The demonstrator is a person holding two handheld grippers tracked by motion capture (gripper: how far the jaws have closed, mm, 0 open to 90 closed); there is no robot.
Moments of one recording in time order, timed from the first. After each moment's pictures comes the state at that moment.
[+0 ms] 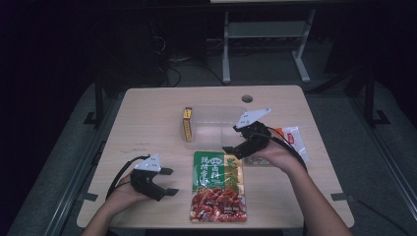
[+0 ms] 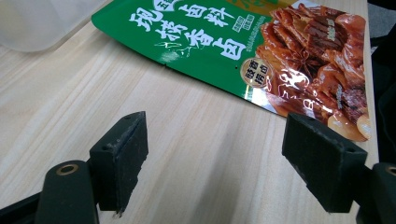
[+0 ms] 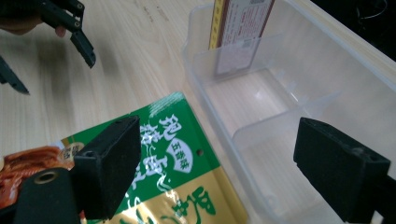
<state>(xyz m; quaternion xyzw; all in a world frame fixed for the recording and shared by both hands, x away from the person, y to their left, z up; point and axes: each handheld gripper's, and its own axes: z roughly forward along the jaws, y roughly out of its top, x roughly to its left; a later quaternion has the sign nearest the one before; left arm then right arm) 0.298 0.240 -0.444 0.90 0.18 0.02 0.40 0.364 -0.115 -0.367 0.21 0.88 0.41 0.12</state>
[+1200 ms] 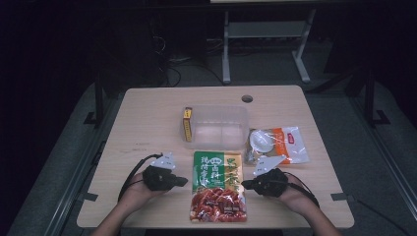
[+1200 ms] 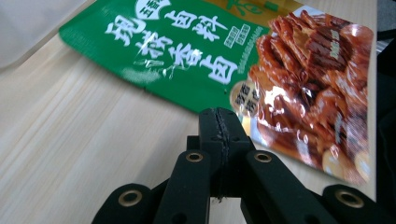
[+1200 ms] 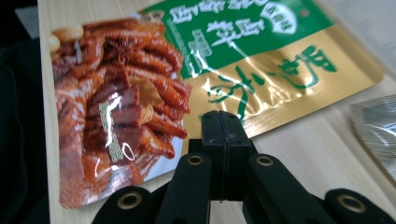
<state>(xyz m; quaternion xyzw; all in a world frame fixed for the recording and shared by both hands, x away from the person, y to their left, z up) 0.301 0.198 -0.440 0.91 0.20 0.00 0.37 0.277 -0.154 -0.444 0.22 0.90 0.37 0.04</state>
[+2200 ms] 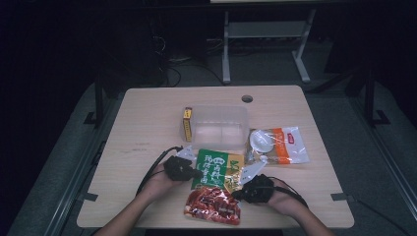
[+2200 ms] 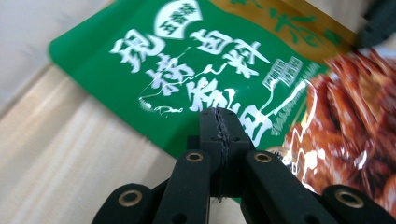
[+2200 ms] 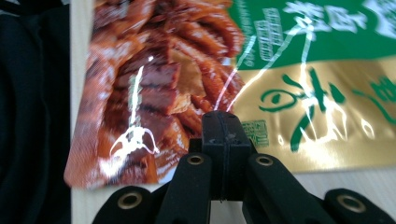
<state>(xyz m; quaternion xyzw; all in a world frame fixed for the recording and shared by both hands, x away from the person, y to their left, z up) 0.338 0.153 -0.458 0.92 0.21 0.01 0.34 0.276 -0.122 -0.463 0.14 0.93 0.34 0.00</state>
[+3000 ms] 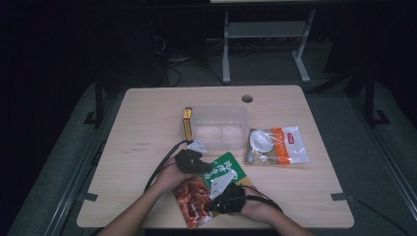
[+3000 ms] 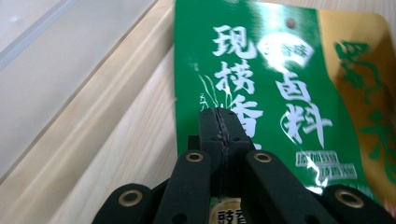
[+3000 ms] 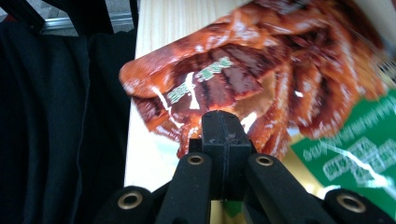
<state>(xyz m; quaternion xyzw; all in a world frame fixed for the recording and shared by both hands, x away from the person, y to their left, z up) 0.358 0.121 -0.462 0.91 0.20 0.00 0.35 0.257 -0.045 -0.466 0.05 0.93 0.36 -0.02</state>
